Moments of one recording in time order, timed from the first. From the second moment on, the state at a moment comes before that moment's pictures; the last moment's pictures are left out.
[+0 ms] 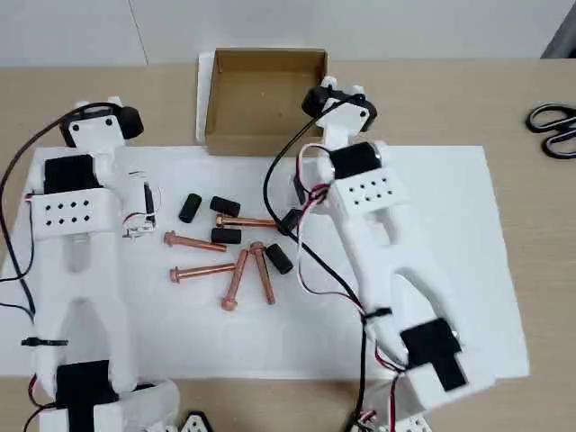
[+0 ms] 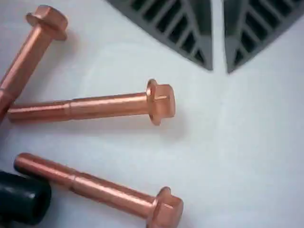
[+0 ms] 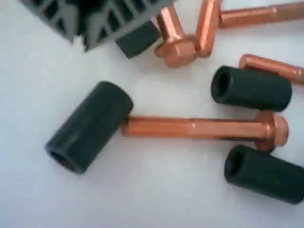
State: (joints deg) left arm -12.0 -9.3 6.0 96.9 9.0; right arm -23.6 4.0 -1.8 78.0 -30.0
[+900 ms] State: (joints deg) left arm -12.0 -8.8 6.0 95.5 9.7; right arm -27.8 25.9 -7.8 66.0 -48.2
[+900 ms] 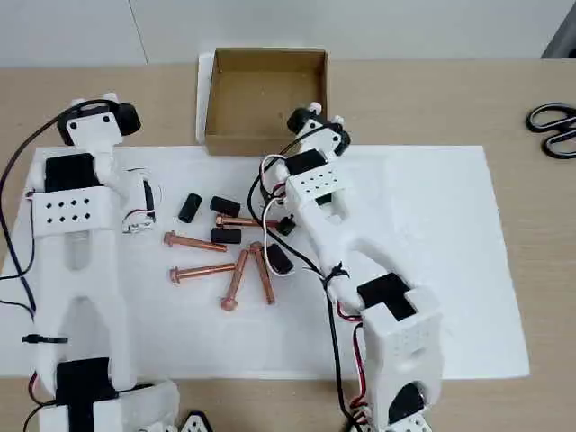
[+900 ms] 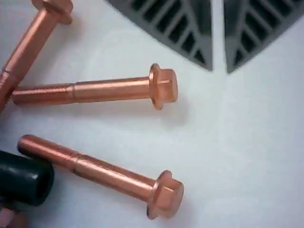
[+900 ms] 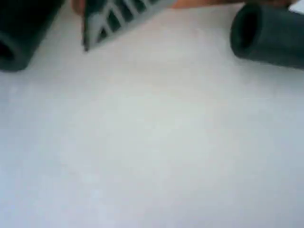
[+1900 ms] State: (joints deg) left arm -8.4 -8.8 6.0 96.9 9.9; right arm -25.9 11.3 -8.4 85.7 -32.9
